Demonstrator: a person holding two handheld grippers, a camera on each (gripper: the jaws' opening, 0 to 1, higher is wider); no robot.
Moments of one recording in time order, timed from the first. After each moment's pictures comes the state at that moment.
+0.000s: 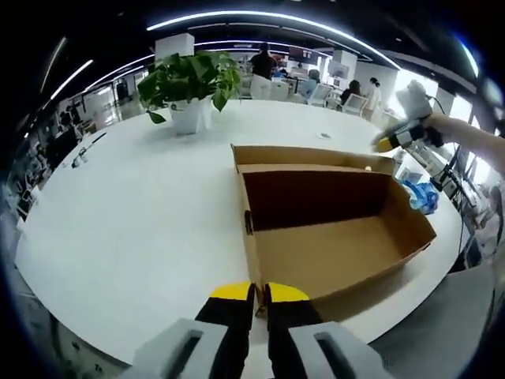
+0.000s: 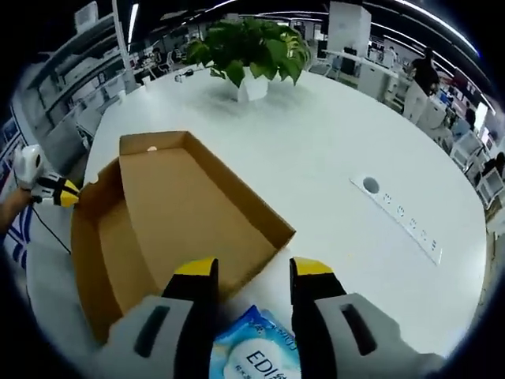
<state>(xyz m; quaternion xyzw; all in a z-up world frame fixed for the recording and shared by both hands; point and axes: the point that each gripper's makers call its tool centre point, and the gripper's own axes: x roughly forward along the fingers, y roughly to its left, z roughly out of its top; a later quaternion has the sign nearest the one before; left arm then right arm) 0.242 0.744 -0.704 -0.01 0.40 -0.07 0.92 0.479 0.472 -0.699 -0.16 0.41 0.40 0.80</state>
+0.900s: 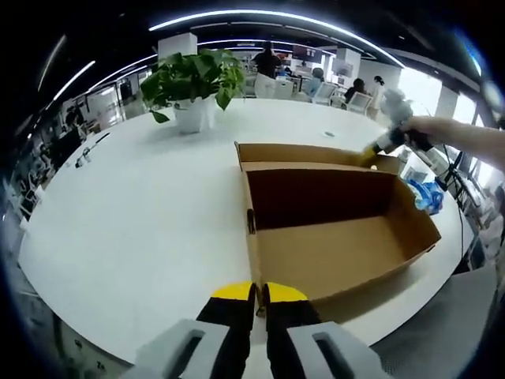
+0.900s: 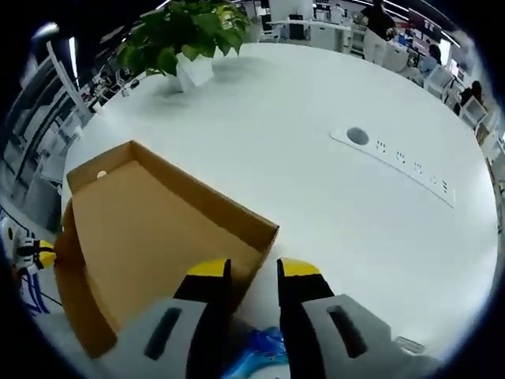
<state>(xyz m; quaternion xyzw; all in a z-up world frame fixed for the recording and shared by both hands) 0.246 0.747 -0.706 -0.01 0.40 -0.06 0.91 0.504 0.467 -0.747 -0.07 0.49 0.28 0.82</state>
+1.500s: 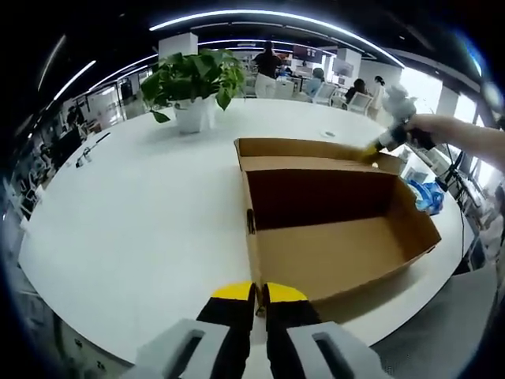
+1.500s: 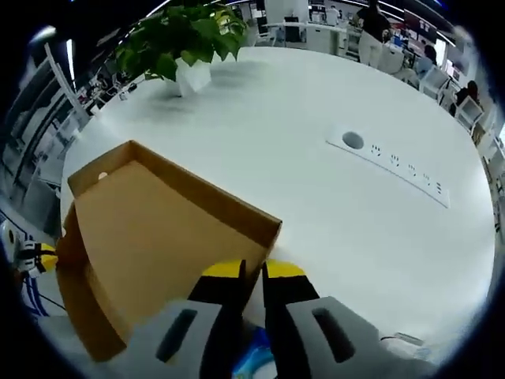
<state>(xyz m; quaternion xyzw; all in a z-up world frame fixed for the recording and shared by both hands) 0.246 0.747 -0.706 -0.01 0.40 -0.06 0.91 0.502 0.469 -0.727 -0.08 0.48 0.28 0.83</state>
